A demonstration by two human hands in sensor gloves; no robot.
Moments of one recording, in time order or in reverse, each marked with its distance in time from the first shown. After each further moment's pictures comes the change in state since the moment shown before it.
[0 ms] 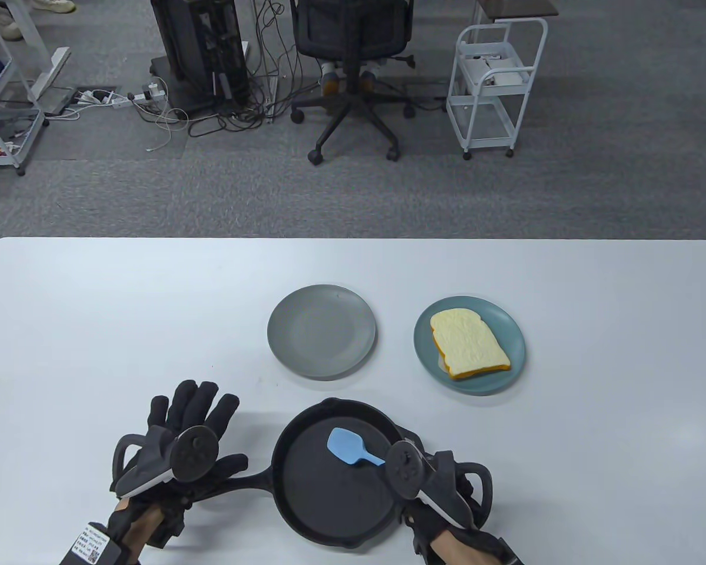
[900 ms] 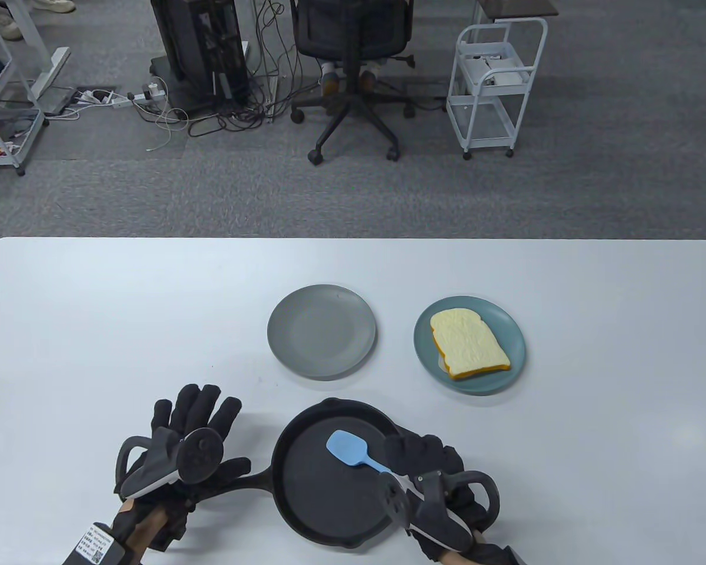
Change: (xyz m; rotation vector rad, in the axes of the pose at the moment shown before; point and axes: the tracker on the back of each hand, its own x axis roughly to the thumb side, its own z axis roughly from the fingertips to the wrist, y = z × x) left_hand 0.007 -0.003 -0.001 -0.032 0.005 -0.015; right_hand 0.006 -0.020 0.021 -0.168 -0.156 0.167
